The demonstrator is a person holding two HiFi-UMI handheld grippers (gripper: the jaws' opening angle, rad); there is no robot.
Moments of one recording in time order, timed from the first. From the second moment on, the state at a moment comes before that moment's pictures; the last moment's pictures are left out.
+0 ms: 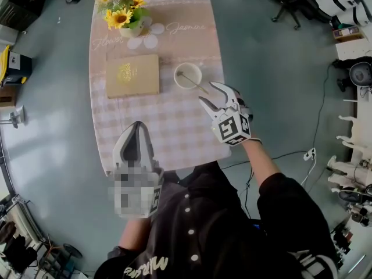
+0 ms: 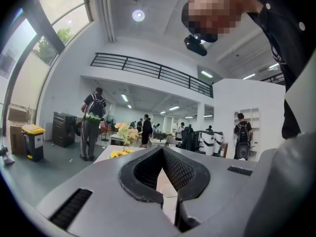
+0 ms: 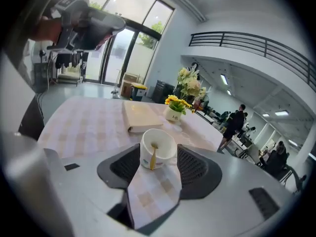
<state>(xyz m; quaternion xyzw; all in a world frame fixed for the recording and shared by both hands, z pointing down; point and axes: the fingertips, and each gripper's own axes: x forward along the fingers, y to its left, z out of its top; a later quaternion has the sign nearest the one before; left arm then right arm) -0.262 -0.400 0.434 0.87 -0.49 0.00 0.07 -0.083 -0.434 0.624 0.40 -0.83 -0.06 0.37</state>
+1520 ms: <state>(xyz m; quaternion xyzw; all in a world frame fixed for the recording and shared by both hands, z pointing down) -0.258 -0.400 0.446 0.87 -0.49 0.00 0.08 -0.089 -0.446 0.655 0.29 -0.77 -0.25 0.51</state>
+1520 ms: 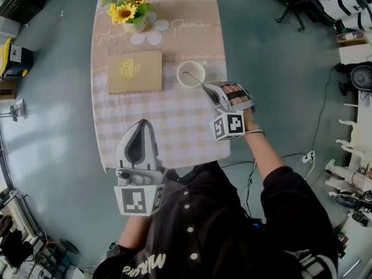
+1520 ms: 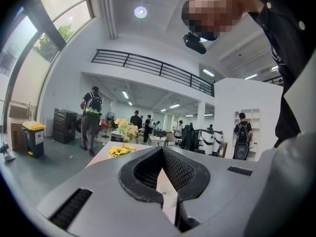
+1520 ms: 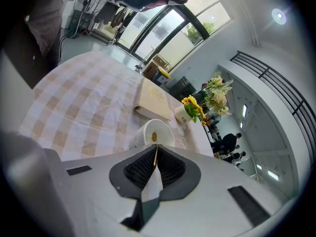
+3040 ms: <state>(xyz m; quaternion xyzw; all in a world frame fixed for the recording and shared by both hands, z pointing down) -0.248 -0.390 0.356 0.87 -0.49 -0.05 -0.01 -0.027 -0.386 0.350 0.60 -0.79 -0.09 0.04</state>
